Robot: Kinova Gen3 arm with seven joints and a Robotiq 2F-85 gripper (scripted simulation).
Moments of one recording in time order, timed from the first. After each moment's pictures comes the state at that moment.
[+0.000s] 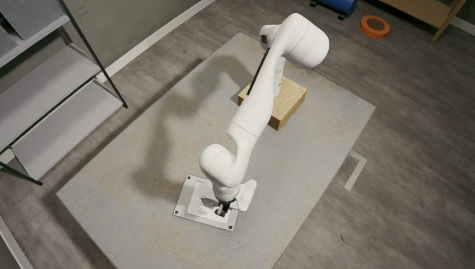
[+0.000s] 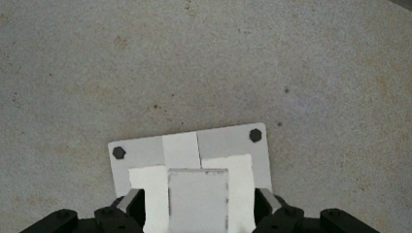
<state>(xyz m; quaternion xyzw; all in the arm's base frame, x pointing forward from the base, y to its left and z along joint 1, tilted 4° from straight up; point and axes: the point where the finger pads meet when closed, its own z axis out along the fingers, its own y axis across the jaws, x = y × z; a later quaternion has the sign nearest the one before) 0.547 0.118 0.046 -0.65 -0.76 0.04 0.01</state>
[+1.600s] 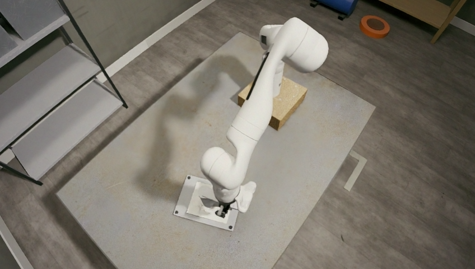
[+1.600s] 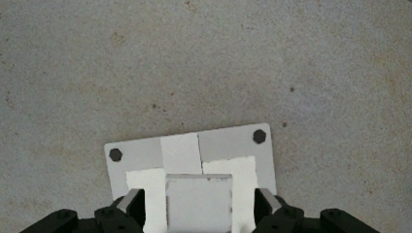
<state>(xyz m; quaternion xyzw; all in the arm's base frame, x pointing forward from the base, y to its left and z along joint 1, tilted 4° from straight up) 0.545 0.116 0.031 -0.65 -0.76 0.04 0.01</state>
